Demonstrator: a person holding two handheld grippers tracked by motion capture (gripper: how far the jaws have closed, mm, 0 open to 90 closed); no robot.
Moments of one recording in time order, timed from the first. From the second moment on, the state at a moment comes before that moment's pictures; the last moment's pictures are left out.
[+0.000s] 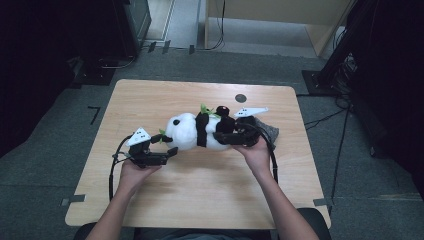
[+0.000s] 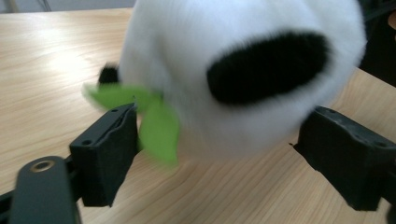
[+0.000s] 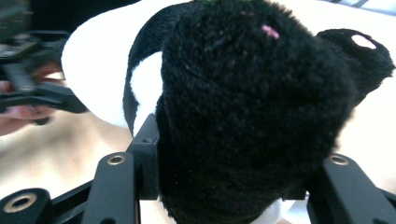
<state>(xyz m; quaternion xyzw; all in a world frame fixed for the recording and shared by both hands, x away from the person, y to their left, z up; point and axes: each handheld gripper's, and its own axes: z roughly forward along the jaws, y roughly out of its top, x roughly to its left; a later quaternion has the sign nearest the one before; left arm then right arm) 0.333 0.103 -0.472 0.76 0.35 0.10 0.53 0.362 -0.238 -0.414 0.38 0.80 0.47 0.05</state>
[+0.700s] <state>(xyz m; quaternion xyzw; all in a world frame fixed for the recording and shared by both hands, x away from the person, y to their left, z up) 0.336 0.113 -0.448 0.77 0.39 0.11 0.50 0.344 -0.233 -0.427 0.27 0.81 0.51 0.10</state>
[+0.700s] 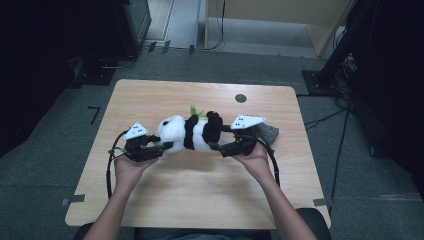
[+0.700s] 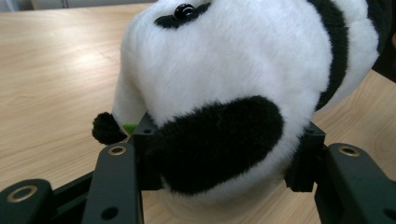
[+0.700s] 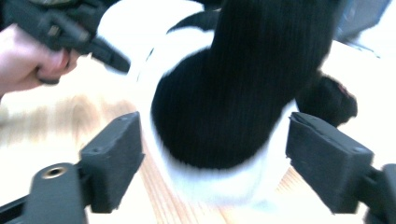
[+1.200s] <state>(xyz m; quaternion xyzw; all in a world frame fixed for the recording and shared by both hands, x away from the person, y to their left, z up) 0.325 0.097 -0.433 0.78 0.37 0.09 0.50 0.338 -0.206 -0.447 0.28 0.83 0.45 0.16</state>
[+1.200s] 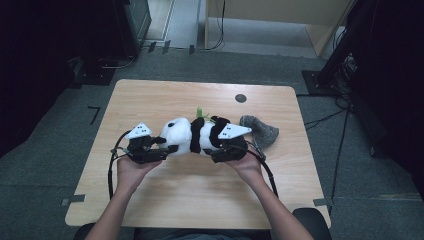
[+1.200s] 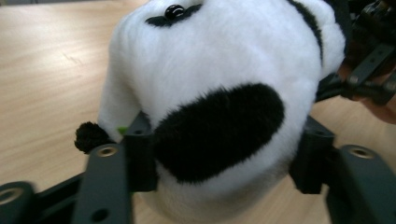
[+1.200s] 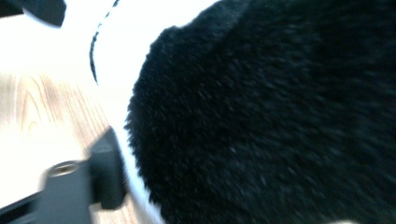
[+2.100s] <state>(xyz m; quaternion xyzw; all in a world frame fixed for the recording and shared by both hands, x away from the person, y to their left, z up) 0.330 0.092 -0.456 0.77 0.37 0.10 0.50 0.353 -0.228 -0.432 0.36 0.81 0.46 0.05</state>
